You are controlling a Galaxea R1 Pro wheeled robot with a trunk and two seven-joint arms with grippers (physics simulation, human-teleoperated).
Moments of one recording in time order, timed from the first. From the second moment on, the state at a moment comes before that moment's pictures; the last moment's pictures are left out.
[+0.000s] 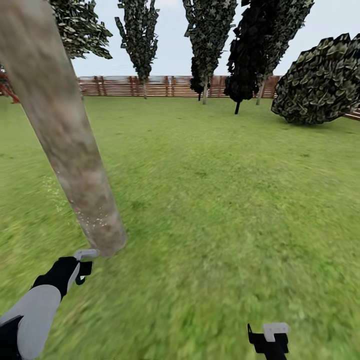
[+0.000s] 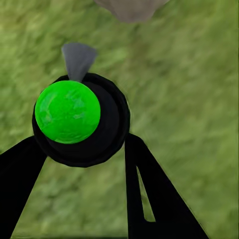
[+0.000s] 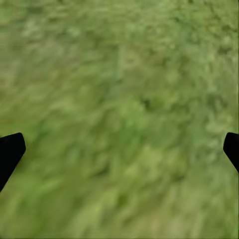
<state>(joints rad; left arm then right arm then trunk) -0.84 0.17 0.48 -0.38 -0.46 0.47 -0.05 -0.42 -0.06 -0.25 -0.12 0.38 -0.54 -0.19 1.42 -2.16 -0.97</state>
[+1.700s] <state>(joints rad) -1.02 0.18 0.47 -0.52 -0.47 0.54 -0.14 -0.42 -0.06 -0.25 -0.12 0.38 -0.54 -0.19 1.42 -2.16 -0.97</state>
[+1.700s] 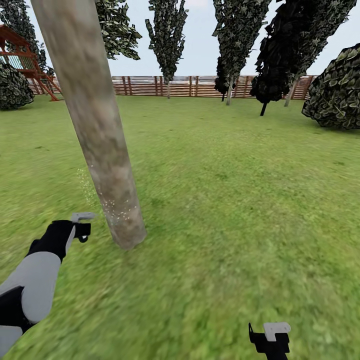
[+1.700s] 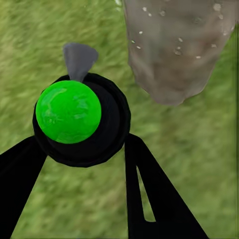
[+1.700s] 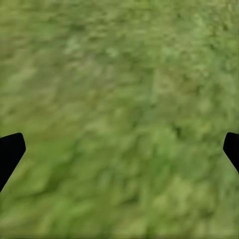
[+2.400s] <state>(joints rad) -1.02 0.18 0.46 -0.53 -0.47 0.54 -0.14 -0.42 -0.06 -0.25 -0.12 0.38 -0.54 -0.19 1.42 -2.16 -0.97</state>
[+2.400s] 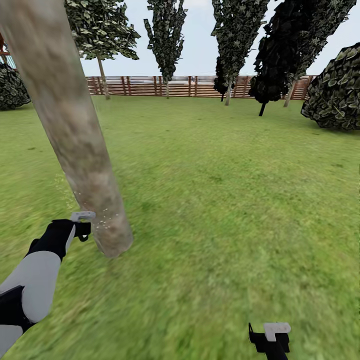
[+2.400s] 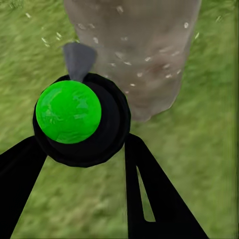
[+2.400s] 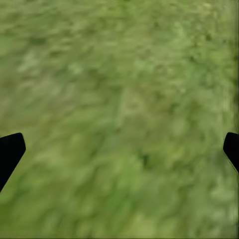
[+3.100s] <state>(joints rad) -1.02 0.19 0.47 -0.53 -0.47 0.54 -0.14 -0.42 -0.07 -0.25 -0.12 0.38 -0.54 -0.19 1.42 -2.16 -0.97</state>
